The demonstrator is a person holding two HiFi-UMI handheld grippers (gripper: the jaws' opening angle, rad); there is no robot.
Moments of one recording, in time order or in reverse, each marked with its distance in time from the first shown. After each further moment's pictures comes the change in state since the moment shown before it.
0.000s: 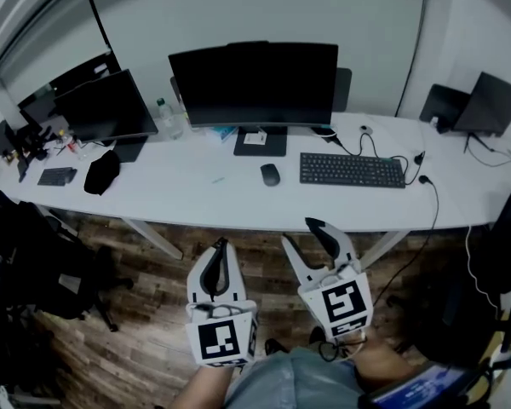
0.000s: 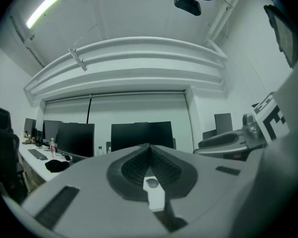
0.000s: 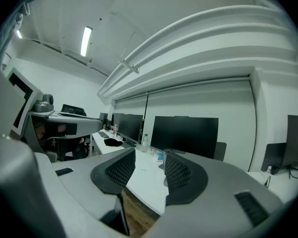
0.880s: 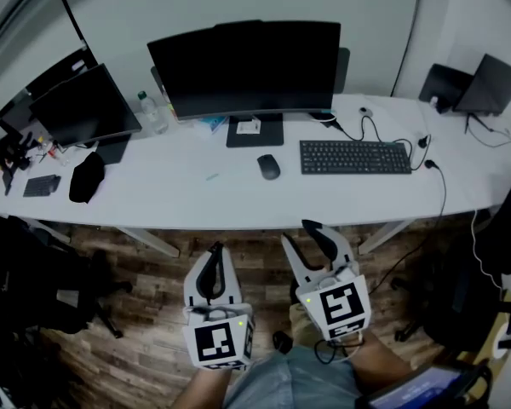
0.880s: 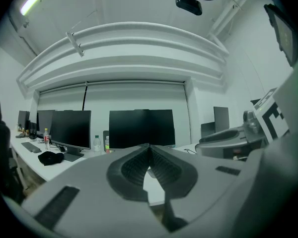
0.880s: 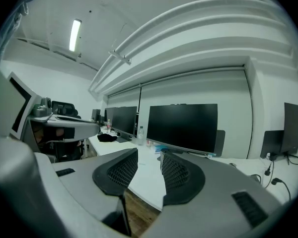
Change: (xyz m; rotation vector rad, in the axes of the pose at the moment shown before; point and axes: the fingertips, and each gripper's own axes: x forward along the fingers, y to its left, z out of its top) left arm 0.042 0.036 -0.050 -0.018 0.089 -0.066; right arm 0.048 0.004 -0.037 0.066 0.078 -0.067
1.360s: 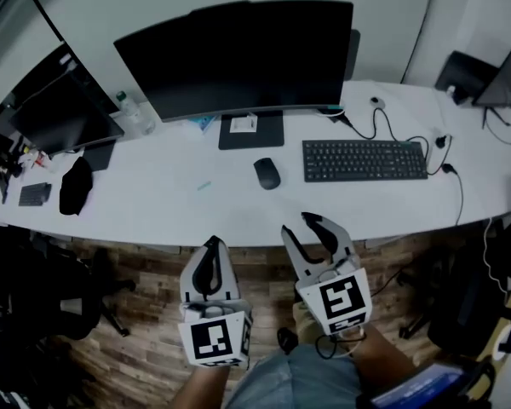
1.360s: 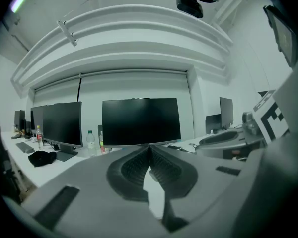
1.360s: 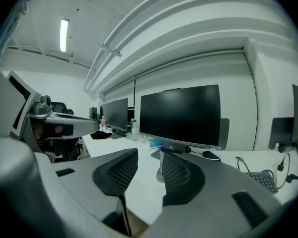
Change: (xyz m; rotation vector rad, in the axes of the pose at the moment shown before) left arm 0.102 0.006 -0.019 0.021 0.076 -0.008; right arm 0.083 -0.060 -0.030 0.067 0.068 0.015
